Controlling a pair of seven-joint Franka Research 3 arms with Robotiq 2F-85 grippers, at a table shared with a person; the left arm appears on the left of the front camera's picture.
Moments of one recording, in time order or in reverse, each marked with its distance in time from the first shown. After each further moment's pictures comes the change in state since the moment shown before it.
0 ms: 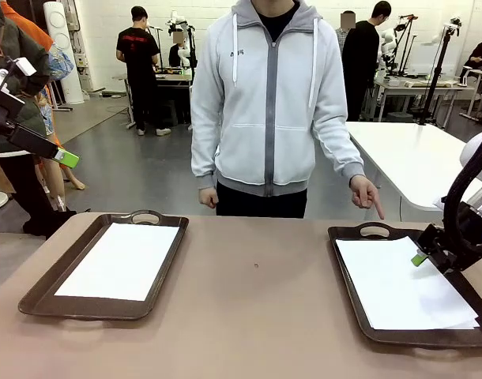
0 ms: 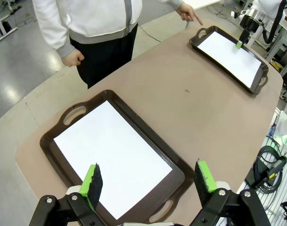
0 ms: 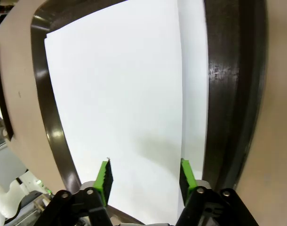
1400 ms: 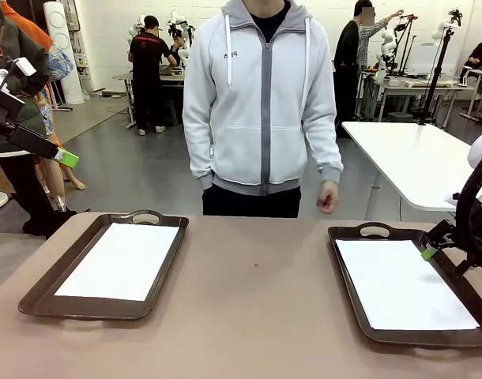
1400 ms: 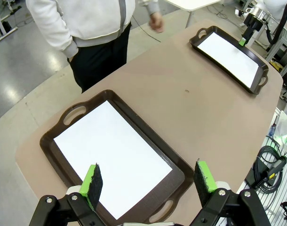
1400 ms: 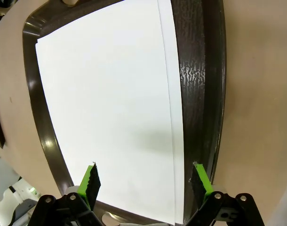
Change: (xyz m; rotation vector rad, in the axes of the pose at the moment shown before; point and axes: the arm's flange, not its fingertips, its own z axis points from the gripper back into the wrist) left arm 0.000 0.000 0.000 0.000 0.000 0.000; right arm -0.013 -0.002 0.016 -0.059 -0.042 -0.023
